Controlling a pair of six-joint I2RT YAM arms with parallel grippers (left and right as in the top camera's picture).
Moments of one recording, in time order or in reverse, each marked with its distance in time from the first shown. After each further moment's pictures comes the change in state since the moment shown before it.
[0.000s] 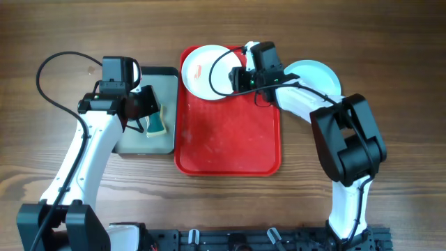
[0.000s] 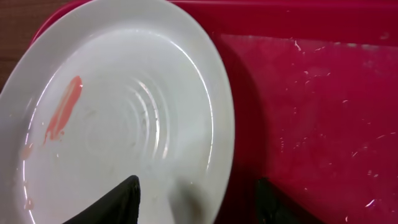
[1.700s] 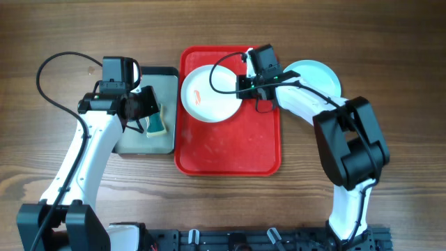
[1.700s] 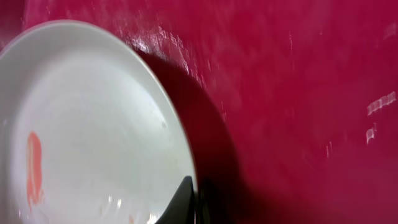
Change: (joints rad) left arm 0.000 0.000 0.000 -0.008 0.000 0.000; right arm 0.004 -0.041 0.023 -0.277 -0.048 0.066
